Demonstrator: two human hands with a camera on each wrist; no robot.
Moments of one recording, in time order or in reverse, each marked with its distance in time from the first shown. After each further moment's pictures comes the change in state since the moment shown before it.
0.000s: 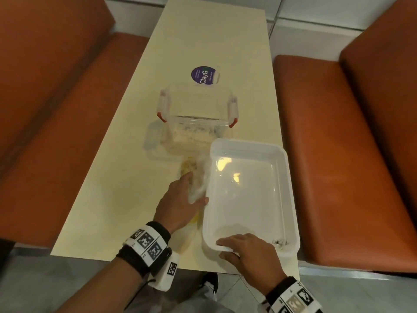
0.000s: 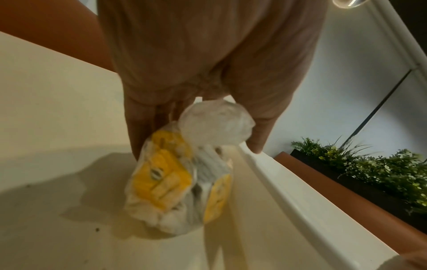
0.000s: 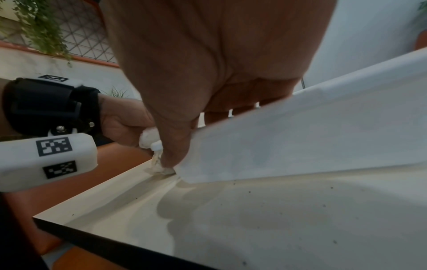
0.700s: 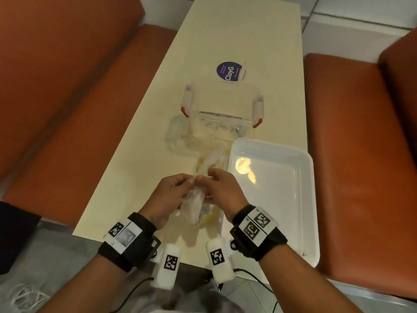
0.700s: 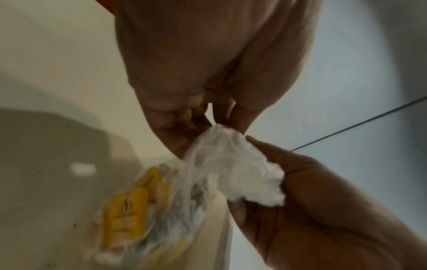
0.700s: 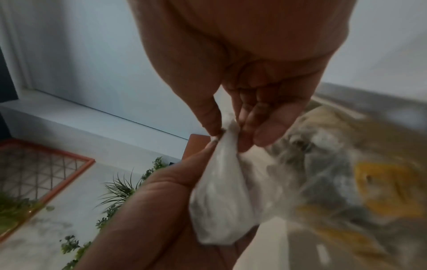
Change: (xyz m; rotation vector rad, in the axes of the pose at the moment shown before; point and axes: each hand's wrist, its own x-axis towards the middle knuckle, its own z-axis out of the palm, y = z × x) left_hand -0.014 -0.015 -0.046 -0.794 -0.029 -0.173; right_hand 0.129 -0.085 -0.053 1.113 0.073 0.164
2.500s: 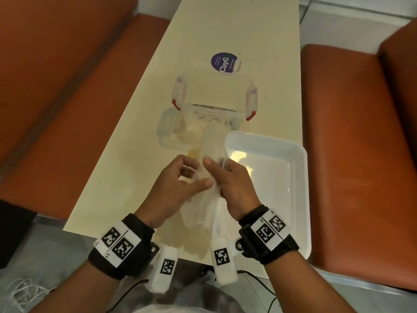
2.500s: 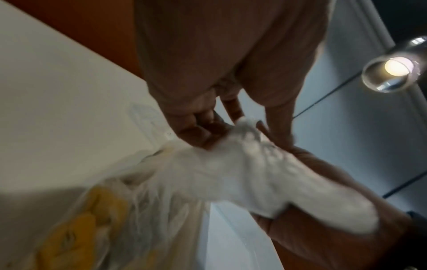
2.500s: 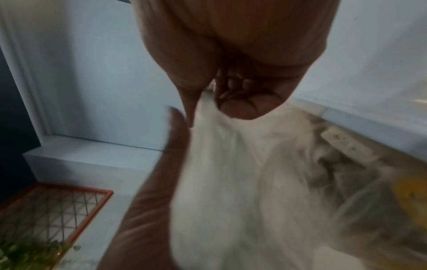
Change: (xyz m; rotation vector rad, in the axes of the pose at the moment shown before) left_hand -0.023 0.027 0.028 0.108 0.006 0.226; right_hand -0.024 -0.010 -0.031 0.337 0.020 -0.108
